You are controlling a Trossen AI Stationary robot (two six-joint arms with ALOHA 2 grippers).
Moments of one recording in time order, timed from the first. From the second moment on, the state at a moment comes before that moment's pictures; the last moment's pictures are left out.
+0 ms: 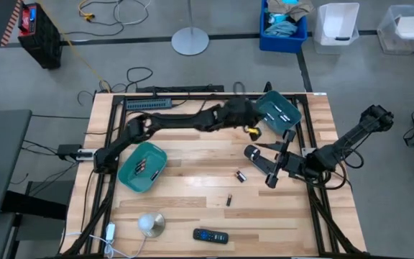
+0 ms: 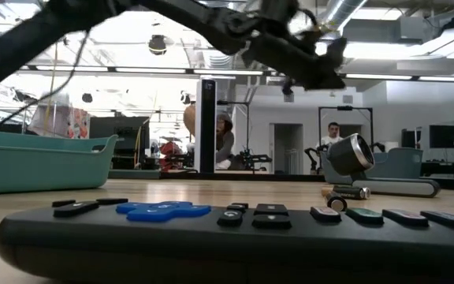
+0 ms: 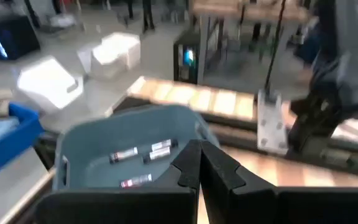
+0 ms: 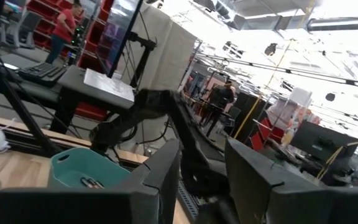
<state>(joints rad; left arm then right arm) 0.22 2.33 2.05 0.07 -0.12 -0.01 0.60 0.97 0.65 0.65 0.90 -0.68</state>
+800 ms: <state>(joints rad) -0.11 1.36 0.71 0.55 -0.23 -0.05 0.48 1.11 0.72 0.35 0.76 -0.23</state>
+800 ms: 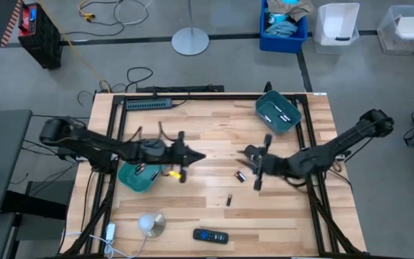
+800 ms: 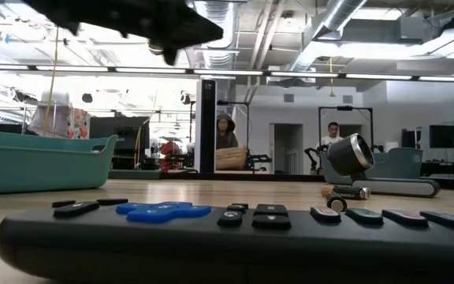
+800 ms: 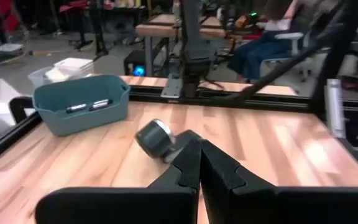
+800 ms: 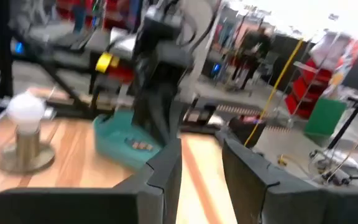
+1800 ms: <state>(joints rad) -0.13 0.97 0.56 0.32 -0.27 -0.04 0.48 1.87 1.29 -0.65 0.25 0.07</state>
